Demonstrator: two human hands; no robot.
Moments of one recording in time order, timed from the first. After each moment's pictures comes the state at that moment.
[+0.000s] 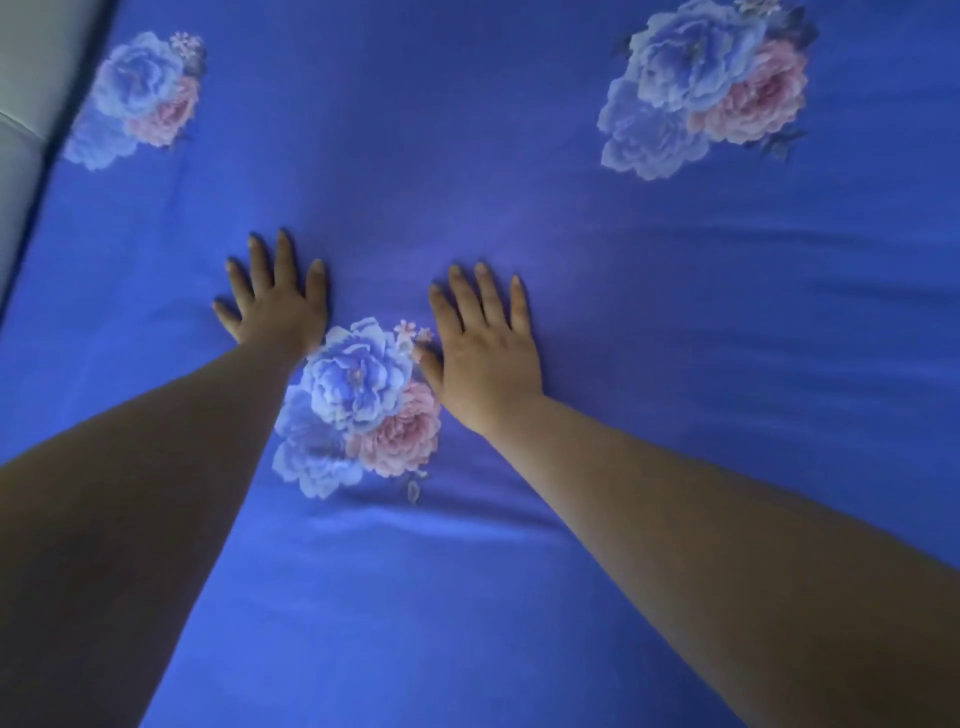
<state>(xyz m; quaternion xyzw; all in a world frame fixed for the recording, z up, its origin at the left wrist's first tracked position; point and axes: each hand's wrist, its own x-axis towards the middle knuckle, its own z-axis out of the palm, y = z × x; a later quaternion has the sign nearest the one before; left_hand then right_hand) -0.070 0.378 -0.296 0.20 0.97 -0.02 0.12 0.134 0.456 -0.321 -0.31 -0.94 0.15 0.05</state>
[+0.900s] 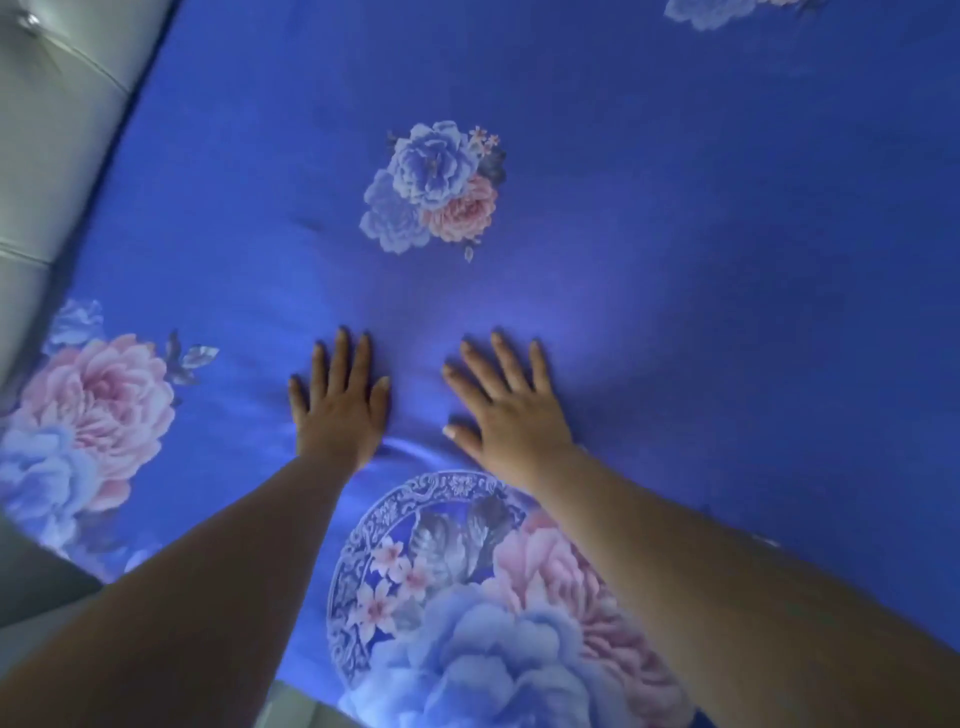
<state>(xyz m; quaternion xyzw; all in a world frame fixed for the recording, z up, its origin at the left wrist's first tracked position) 0.182 0.083 -0.286 0.27 0.95 -0.08 0.14 0.332 0.242 -0.303 -0.14 -0.98 0.17 0.01</state>
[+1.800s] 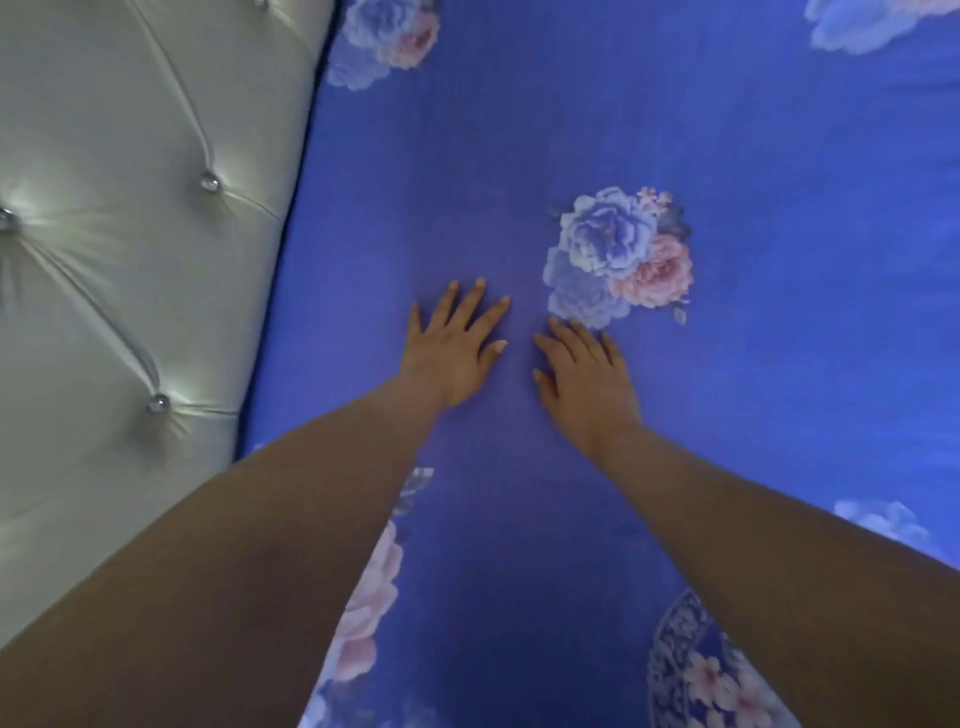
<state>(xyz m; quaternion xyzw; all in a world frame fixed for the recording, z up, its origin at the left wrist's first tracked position) -0.059 0.123 -0.239 0.55 0.81 -0.15 0.16 0.117 0.187 -0.275 -0.35 -0.91 0.22 0.05</state>
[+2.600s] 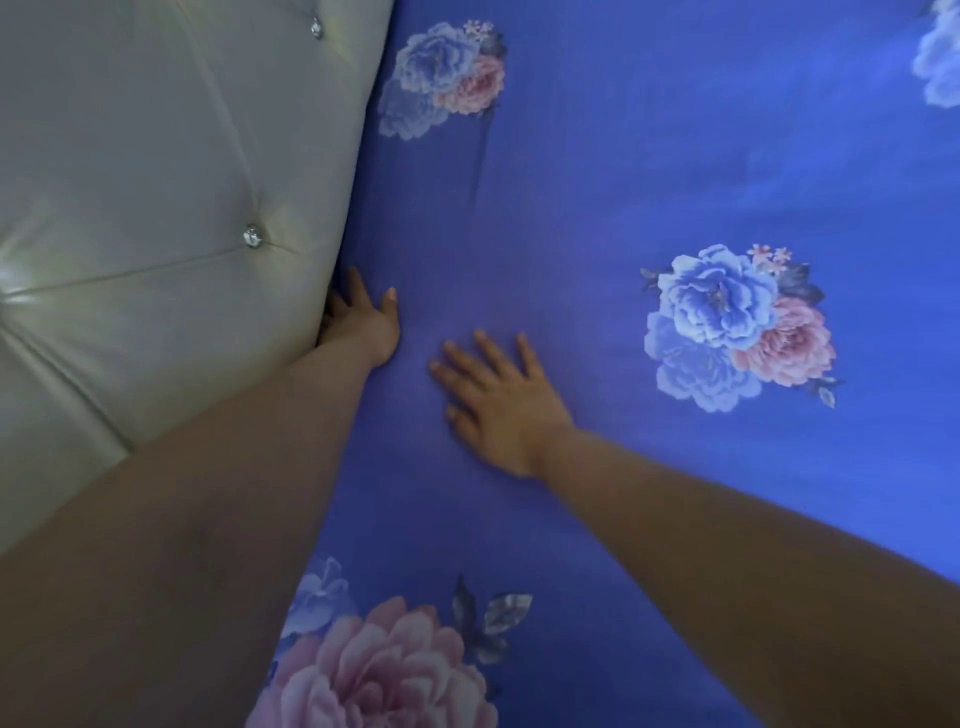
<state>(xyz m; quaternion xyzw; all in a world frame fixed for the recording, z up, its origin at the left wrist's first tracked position) -0.292 0.148 -0.265 0.23 0.95 -0.03 0.22 -0.084 0.169 -0.290 -0.20 -0.96 0.17 -0.05</state>
